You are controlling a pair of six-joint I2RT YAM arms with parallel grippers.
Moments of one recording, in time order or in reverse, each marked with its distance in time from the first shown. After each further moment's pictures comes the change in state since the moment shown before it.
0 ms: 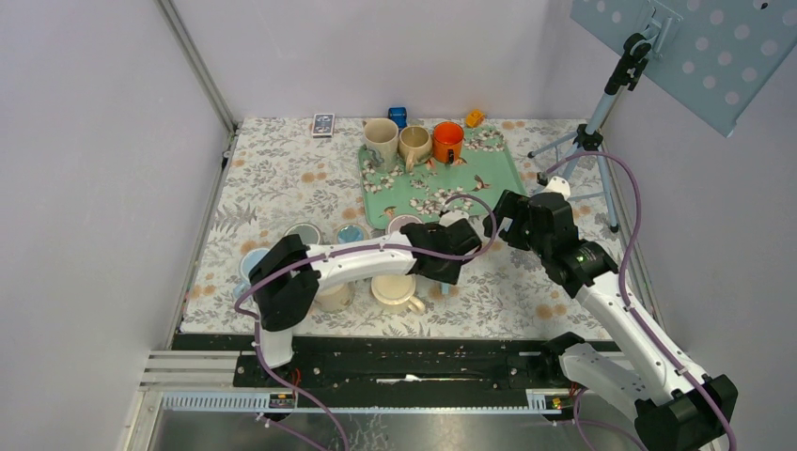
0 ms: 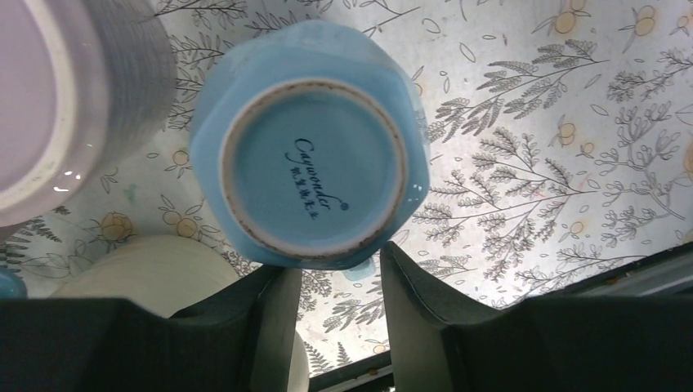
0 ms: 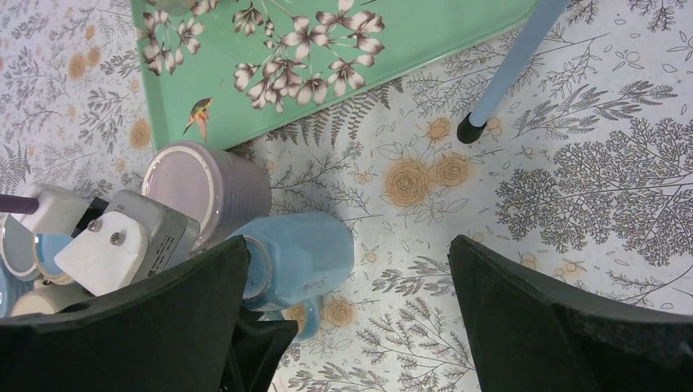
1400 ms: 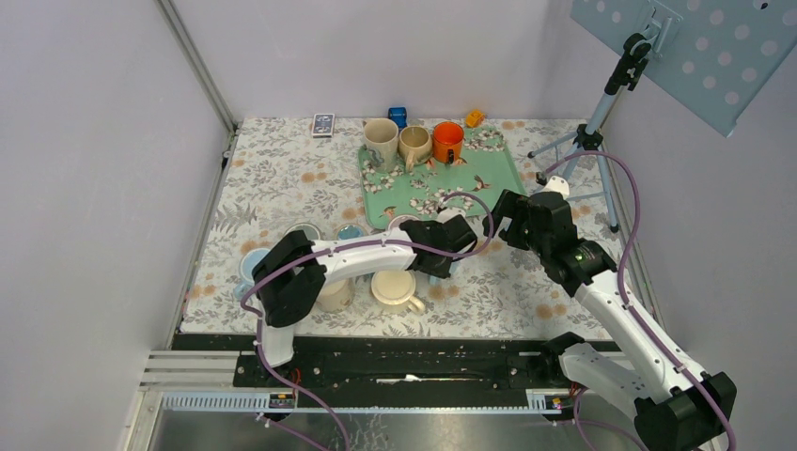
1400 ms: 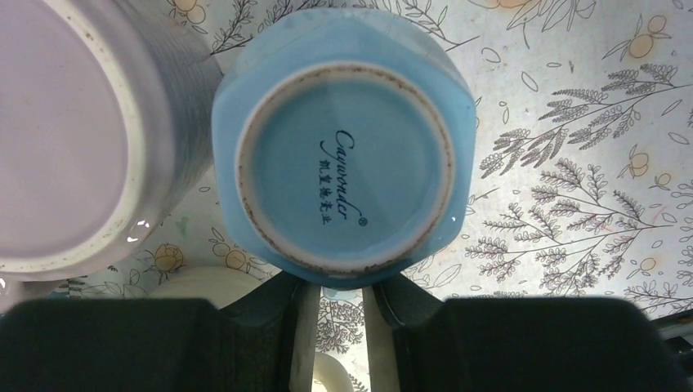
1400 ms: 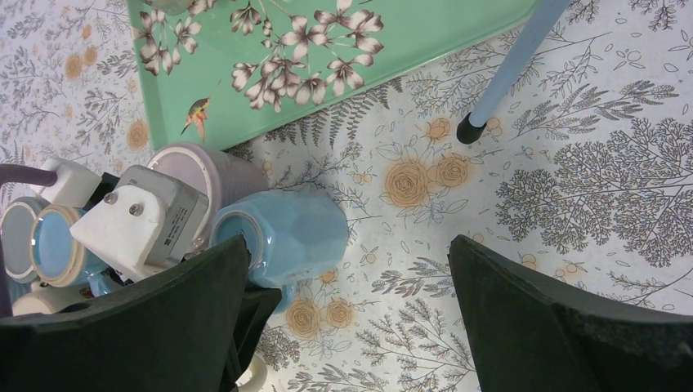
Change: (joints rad) left arm 0.040 0.029 -0.014 0.014 -0.048 0.090; right arm 0.000 0.011 0.000 0.008 0.000 0.002
